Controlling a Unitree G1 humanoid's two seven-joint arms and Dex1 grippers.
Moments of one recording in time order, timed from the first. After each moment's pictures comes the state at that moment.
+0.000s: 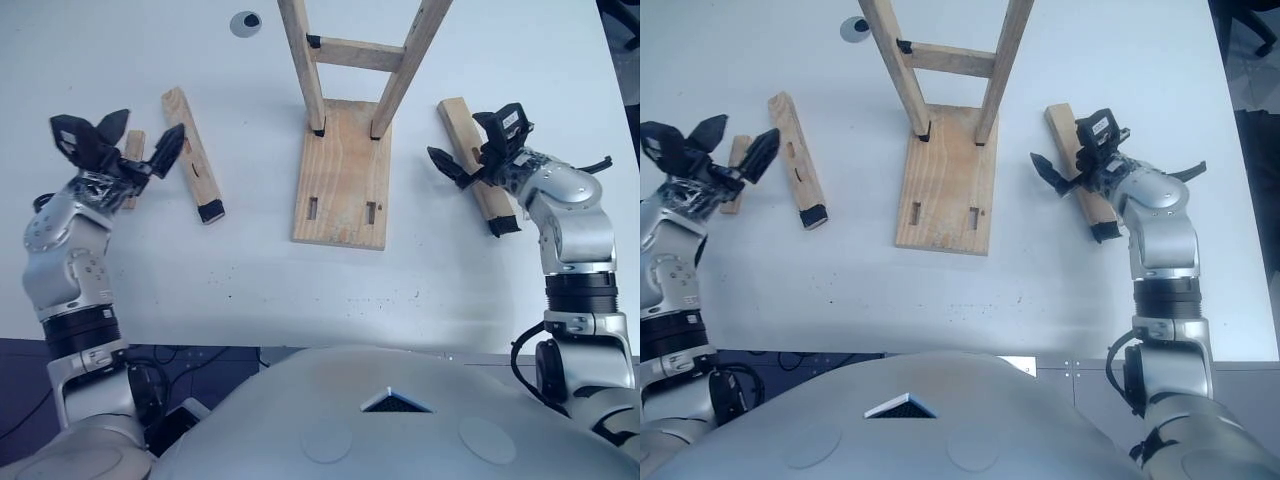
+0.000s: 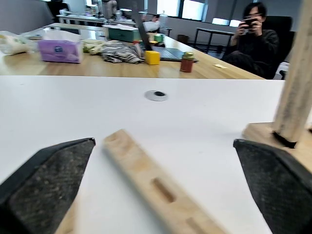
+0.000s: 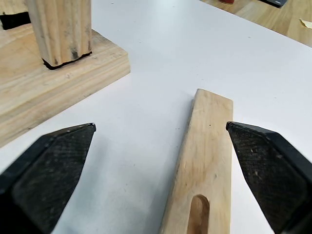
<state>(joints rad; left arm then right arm) 0.02 0.55 0.41 0.15 -0.49 0.26 -0.69 -0.14 -0.49 0.00 0.07 0.12 0.36 0.63</state>
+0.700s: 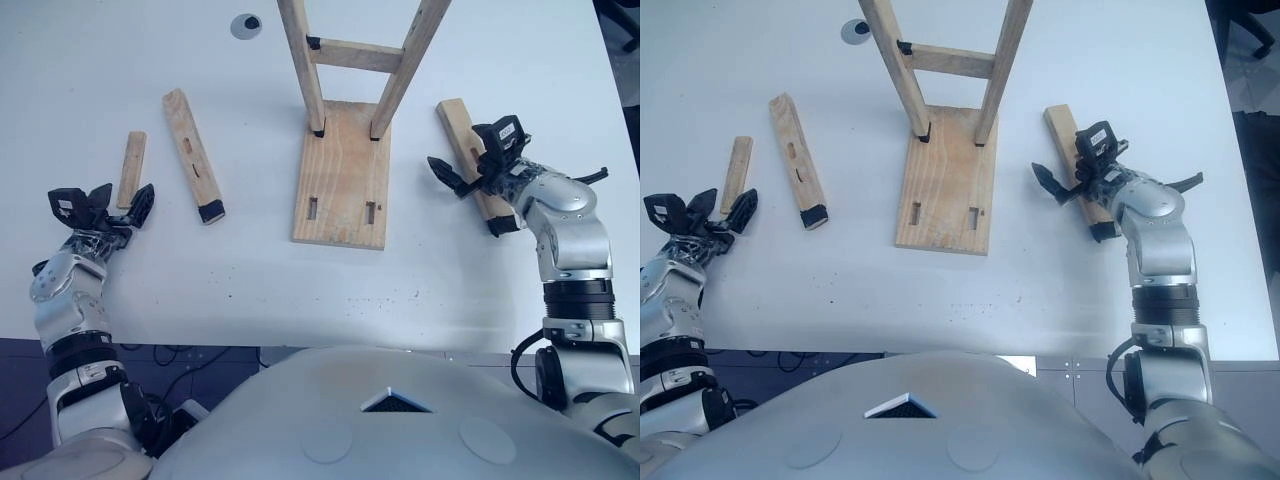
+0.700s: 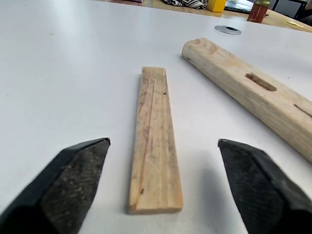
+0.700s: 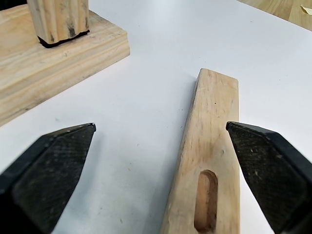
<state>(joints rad) 0.12 0.53 0.43 0.47 -0.41 0.04 -0.70 -0.12 -0.48 0.02 0.09 0.11 0.36 0.61</state>
